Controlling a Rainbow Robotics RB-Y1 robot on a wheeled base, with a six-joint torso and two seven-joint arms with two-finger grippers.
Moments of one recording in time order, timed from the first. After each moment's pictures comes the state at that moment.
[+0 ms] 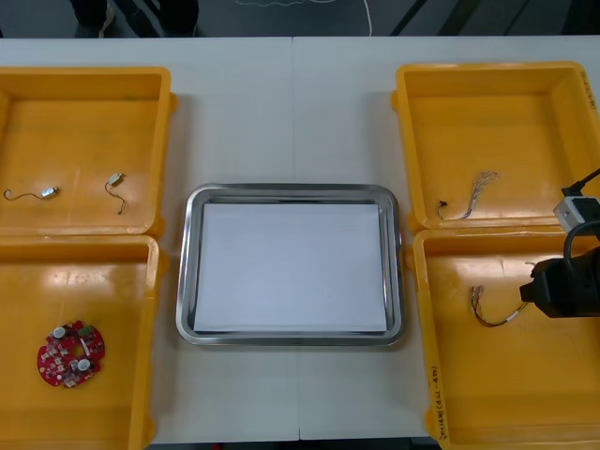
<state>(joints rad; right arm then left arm) 0.01 -0.91 -0.07 -2.33 -0.91 1.63 1.07 -0.06 0.84 0.45 -2.20 0.97 1.91 -1.32</state>
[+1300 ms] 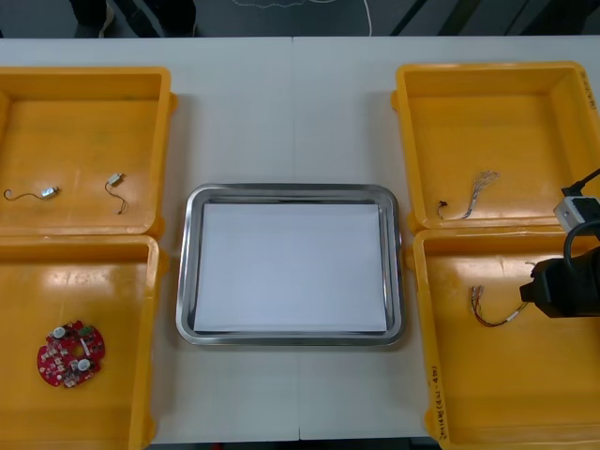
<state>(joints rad) 0.01 -0.91 -0.07 -2.33 -0.91 1.63 1.07 -0.06 0.84 0.45 -2.20 0.97 1.91 -1.32</state>
